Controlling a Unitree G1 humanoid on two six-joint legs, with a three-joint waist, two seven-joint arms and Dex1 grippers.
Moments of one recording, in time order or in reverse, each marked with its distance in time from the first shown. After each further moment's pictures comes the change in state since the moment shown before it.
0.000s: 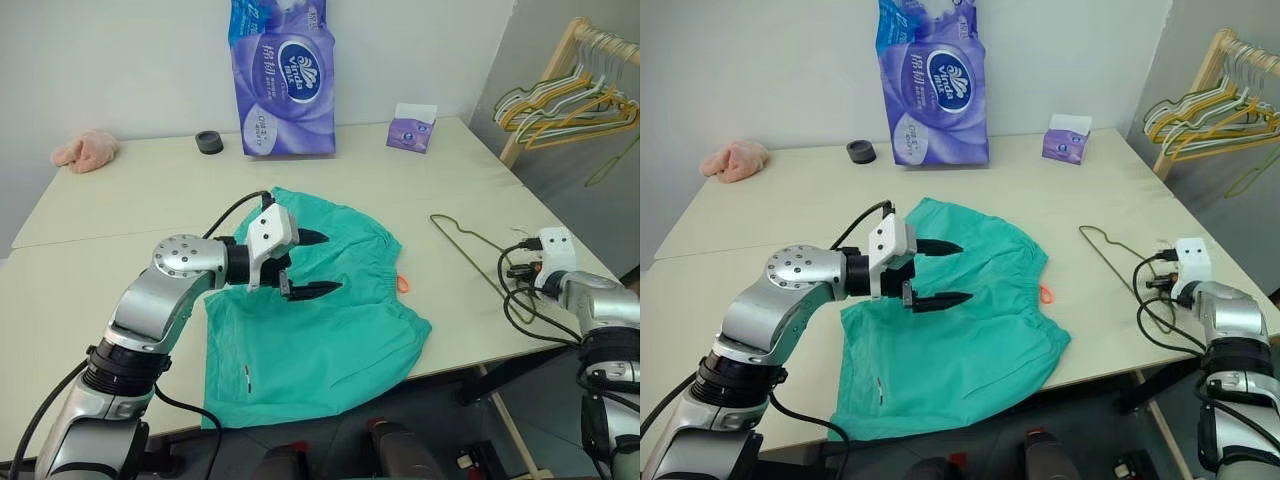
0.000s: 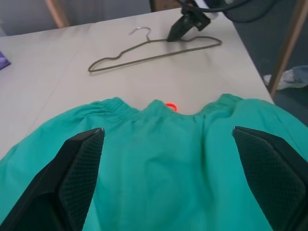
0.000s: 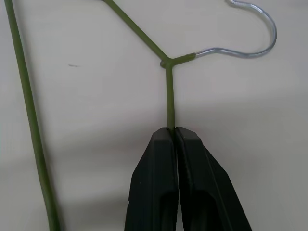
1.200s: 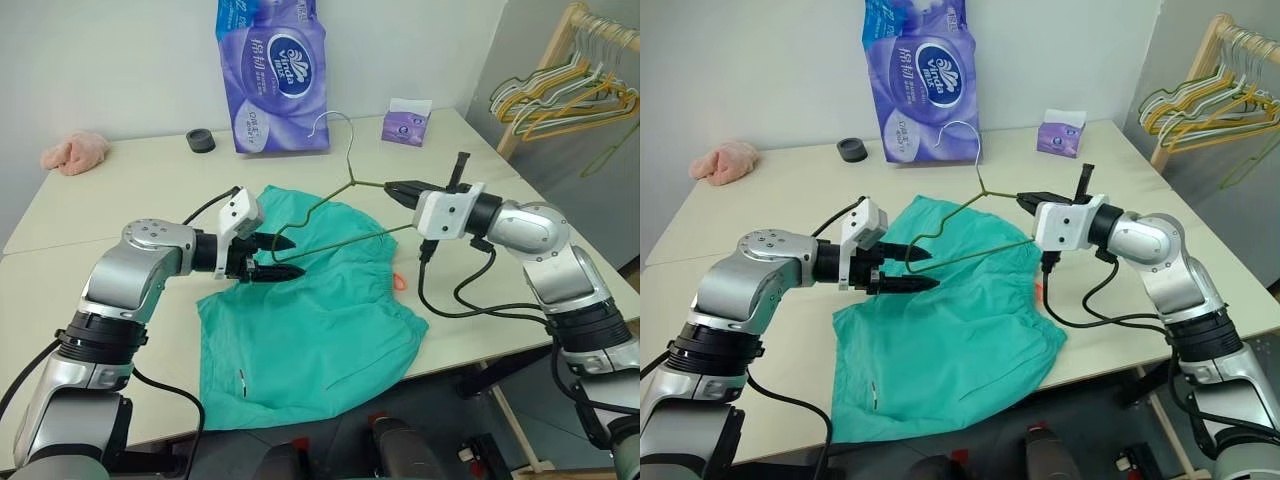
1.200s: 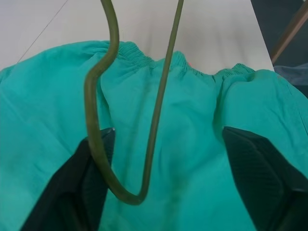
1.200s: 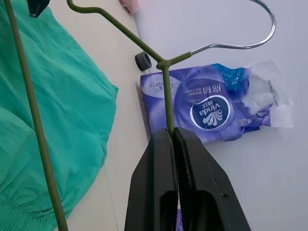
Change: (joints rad) left arm -0.102 0.099 -0.004 0.189 -0.034 0.157 -0.204; right arm -0.173 -0.019 0.370 -0.508 -0.251 -0.812 0.238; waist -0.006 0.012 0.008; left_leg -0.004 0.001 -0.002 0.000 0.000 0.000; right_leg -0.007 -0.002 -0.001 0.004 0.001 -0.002
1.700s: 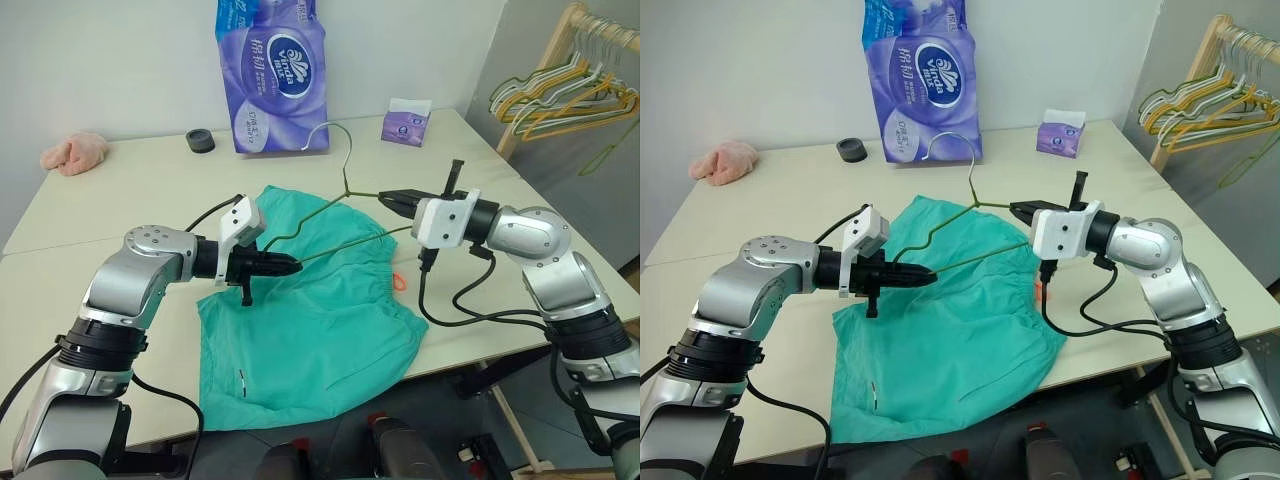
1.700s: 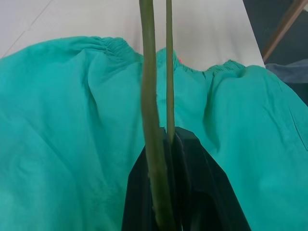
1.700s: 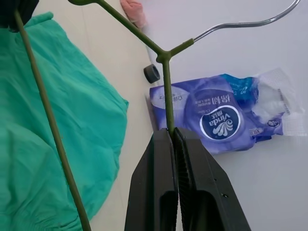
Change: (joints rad) left arm 0.033 0.002 0.001 -0.027 0.000 0.002 -0.020; right arm 0.044 -0.006 -0.005 -0.073 0.052 0.023 0.072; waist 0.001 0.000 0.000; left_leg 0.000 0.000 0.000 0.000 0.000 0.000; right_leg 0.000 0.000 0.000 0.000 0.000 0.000
